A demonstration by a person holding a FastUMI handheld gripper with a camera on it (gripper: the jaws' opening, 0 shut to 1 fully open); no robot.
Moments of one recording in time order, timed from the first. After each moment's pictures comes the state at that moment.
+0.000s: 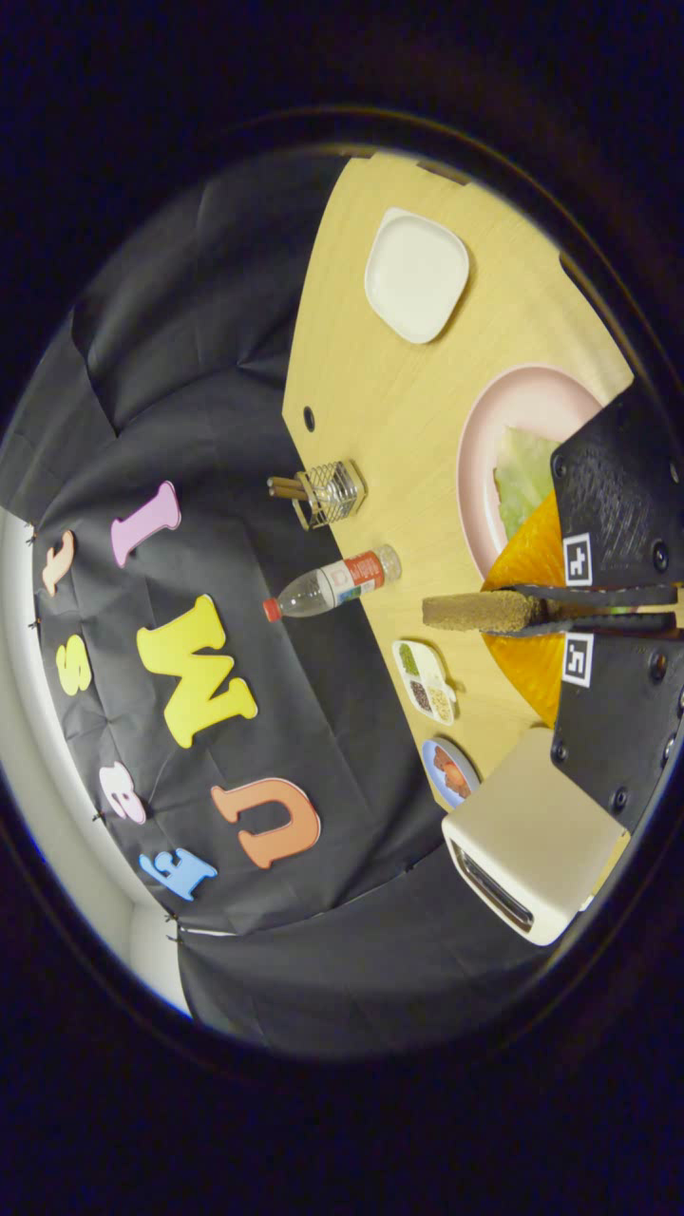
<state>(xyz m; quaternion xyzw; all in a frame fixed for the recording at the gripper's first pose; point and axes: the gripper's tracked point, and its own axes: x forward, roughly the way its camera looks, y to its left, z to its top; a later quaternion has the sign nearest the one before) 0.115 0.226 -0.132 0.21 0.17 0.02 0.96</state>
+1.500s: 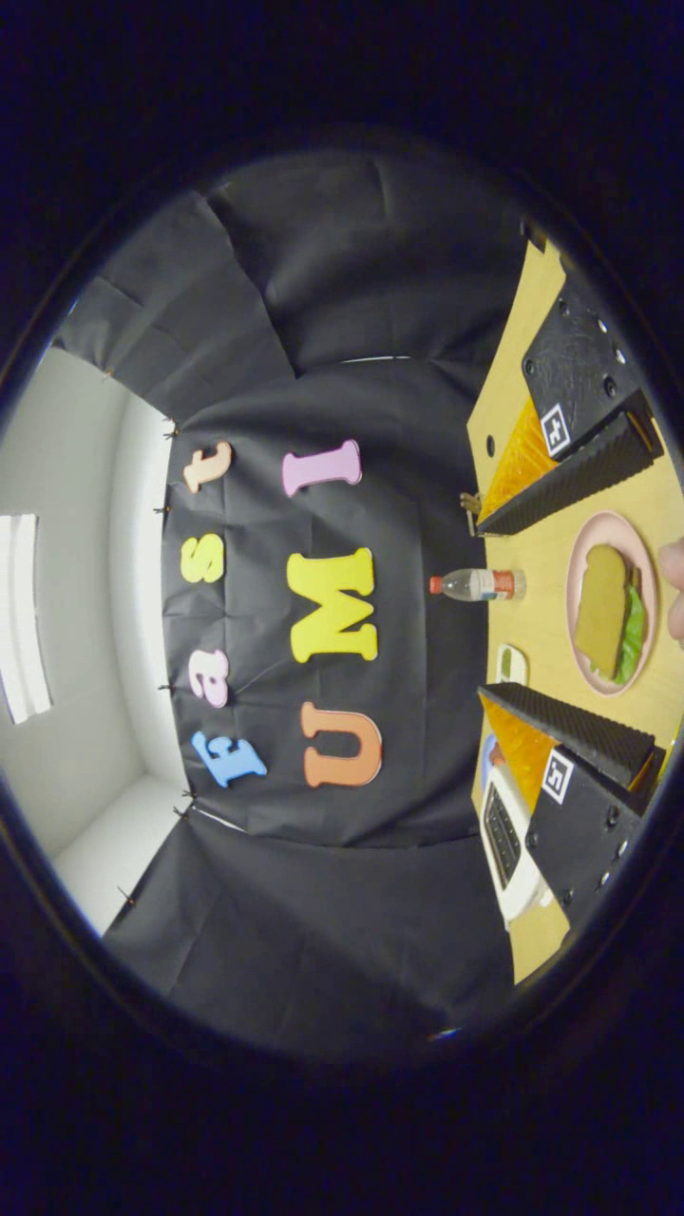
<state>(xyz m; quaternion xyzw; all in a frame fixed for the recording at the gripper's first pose) 0.005 0.185 0.014 0.05 -0.06 0.06 1.00</state>
